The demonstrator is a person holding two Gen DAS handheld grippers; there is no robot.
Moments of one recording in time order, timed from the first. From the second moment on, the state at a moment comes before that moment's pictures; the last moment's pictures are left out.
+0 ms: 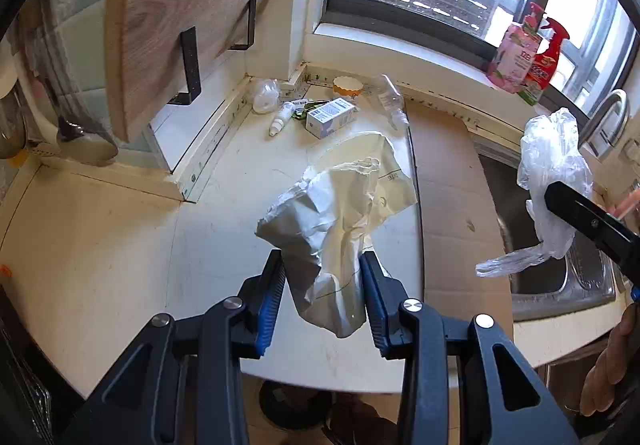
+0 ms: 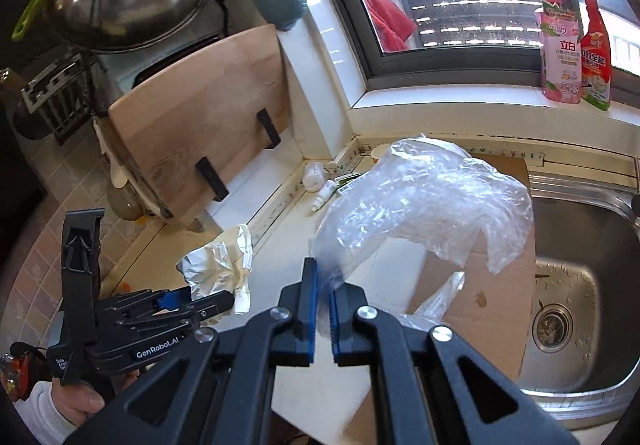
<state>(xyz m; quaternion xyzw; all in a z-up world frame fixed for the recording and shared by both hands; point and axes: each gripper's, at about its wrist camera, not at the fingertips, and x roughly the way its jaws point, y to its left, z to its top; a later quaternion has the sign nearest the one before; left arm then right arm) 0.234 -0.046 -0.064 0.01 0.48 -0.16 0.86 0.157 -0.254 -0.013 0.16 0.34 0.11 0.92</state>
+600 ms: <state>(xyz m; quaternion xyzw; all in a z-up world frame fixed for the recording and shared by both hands) 0.064 0.031 -0.072 0.01 0.48 -0.21 0.85 -0.020 -0.125 -0.040 0.13 0.40 0.11 0.90</state>
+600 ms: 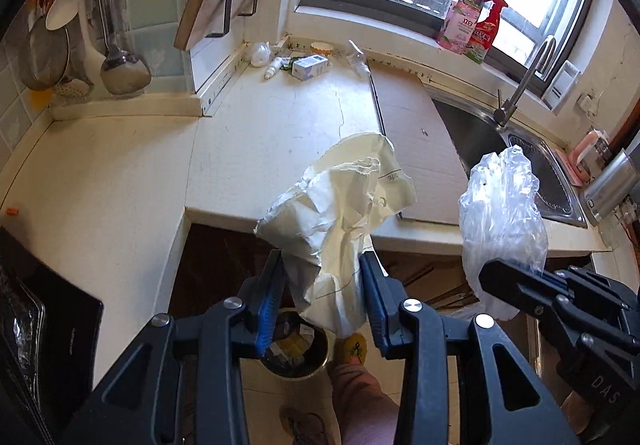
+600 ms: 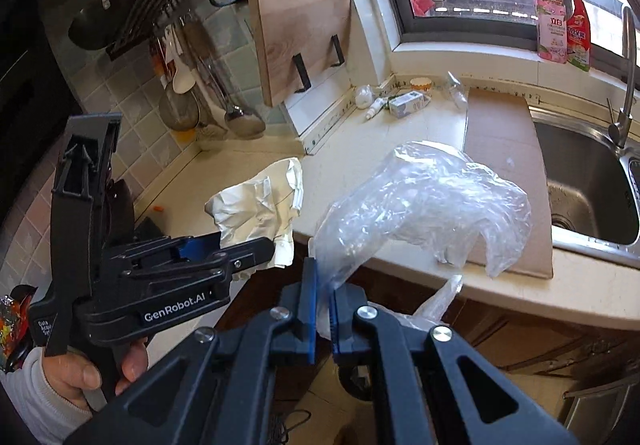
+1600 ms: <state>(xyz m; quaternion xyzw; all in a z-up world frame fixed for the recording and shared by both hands) 0.021 0.043 -0.410 0.00 0.71 -0.12 0.69 -0.012 -0.134 -0.334 0.18 0.64 0.10 0.74</state>
